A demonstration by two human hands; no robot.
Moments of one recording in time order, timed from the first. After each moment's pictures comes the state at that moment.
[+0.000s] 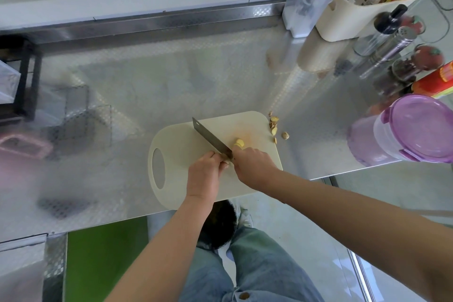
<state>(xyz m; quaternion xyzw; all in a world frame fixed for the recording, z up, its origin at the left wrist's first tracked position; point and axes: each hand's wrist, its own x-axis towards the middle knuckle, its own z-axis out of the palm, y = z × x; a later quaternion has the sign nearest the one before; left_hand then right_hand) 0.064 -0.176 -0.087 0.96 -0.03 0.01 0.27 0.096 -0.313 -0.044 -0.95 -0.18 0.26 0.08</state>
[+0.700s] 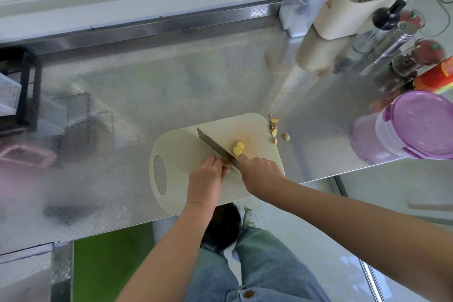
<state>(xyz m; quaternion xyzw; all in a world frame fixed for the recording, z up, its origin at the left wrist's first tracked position) 0.063 -0.173 -0.090 0.98 -0.08 0.01 0.20 0.084 -0.322 -0.040 -0.95 -0.16 0.28 0.06</state>
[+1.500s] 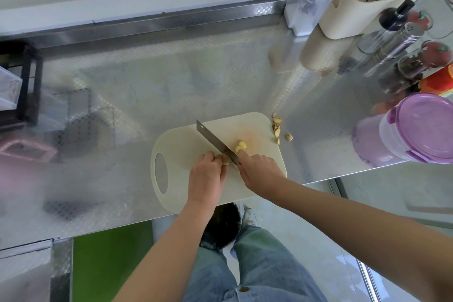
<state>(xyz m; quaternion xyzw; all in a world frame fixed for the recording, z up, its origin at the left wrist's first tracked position) 0.066 -0.172 -0.086 0.97 -0.05 0.01 0.22 0.091 -0.320 -0.051 -0.95 -0.17 0.25 0.07</state>
